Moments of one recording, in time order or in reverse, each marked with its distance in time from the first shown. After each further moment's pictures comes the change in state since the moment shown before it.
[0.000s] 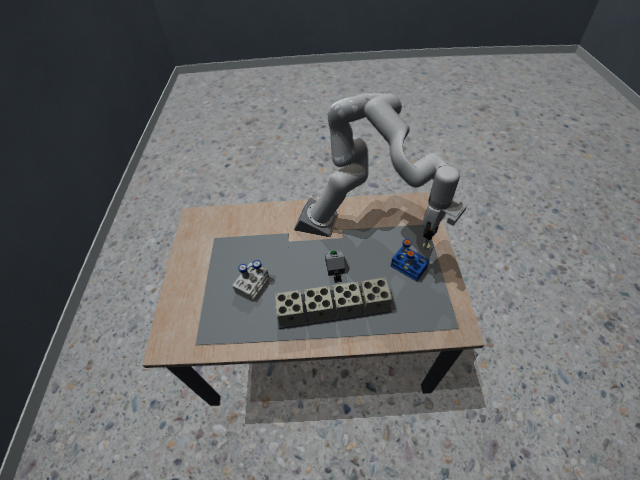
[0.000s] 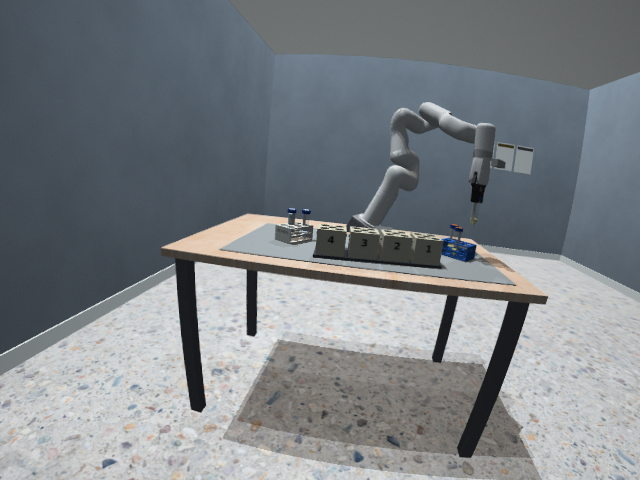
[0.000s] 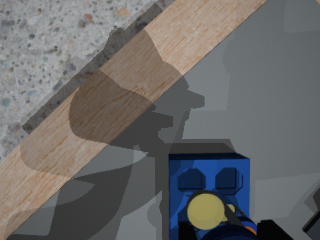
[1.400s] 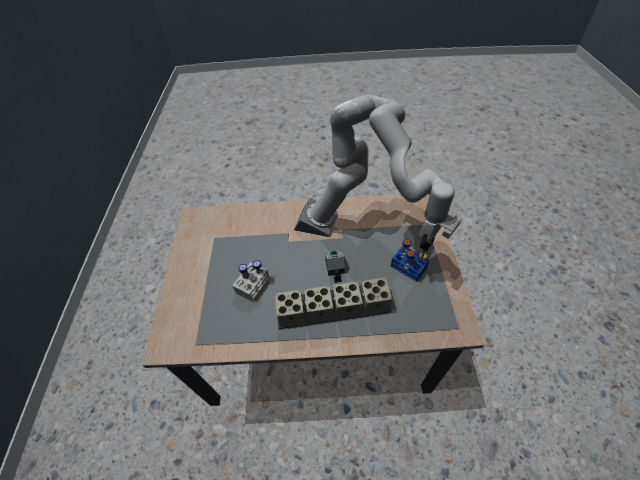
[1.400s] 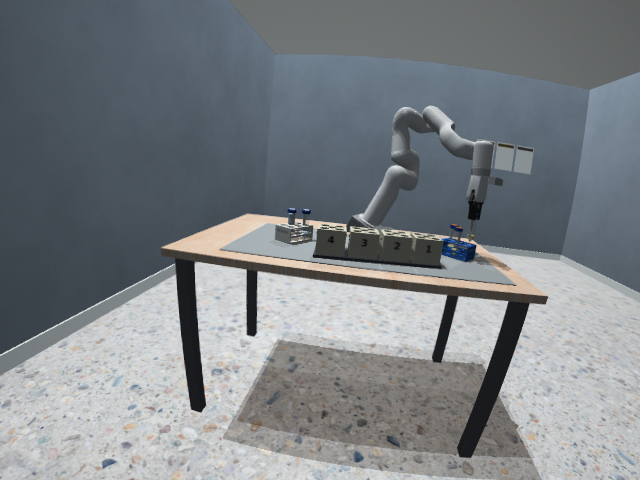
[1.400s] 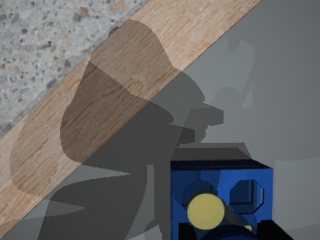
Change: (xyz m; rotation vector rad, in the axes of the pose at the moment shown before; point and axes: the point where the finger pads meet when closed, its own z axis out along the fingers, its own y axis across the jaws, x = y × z) arm 0.000 0.000 0.068 0.000 -0.001 0.000
